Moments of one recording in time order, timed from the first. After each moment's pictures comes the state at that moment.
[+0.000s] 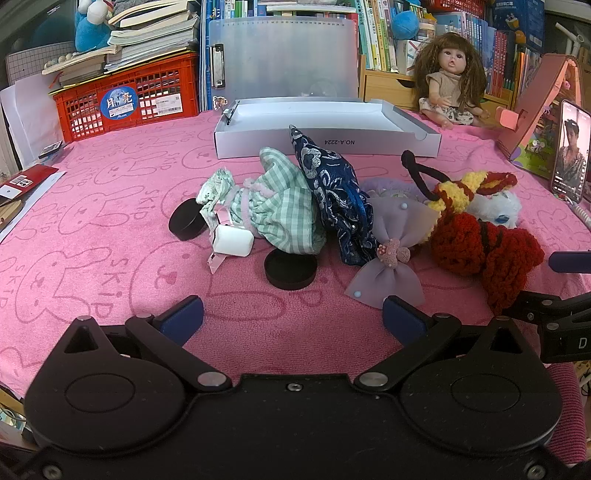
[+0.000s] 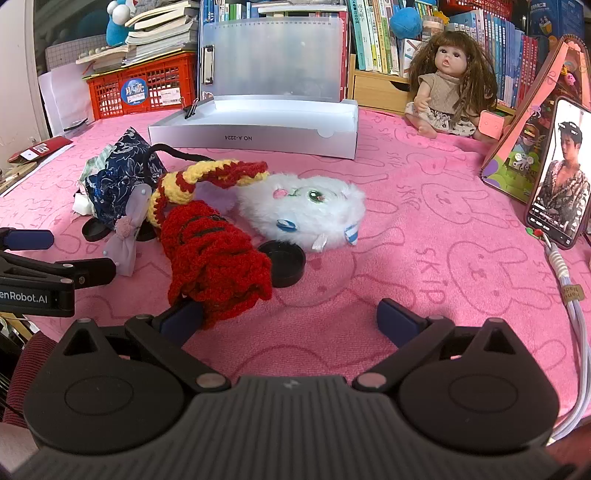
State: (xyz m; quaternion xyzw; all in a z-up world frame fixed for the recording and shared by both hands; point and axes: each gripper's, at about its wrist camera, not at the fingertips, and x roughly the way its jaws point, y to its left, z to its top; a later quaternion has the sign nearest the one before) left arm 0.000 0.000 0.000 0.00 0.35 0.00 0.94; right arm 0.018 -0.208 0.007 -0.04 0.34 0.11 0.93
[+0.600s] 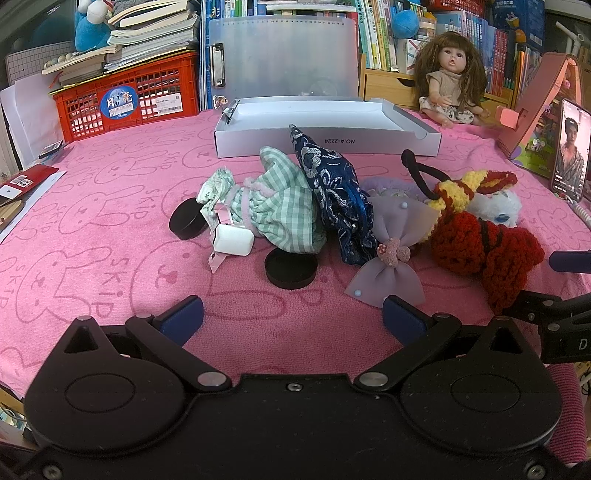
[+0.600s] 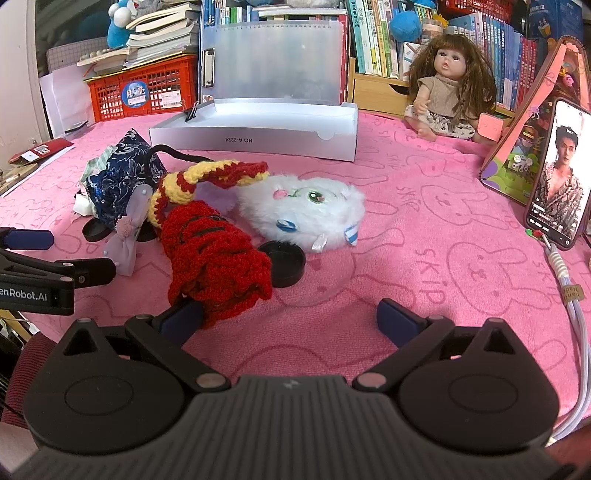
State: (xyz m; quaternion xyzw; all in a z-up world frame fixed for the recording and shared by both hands) left arm 0.000 0.000 0.000 0.00 0.35 0.00 0.94; right arm 0.016 -0.209 0.006 -0.04 0.34 0.12 0.93
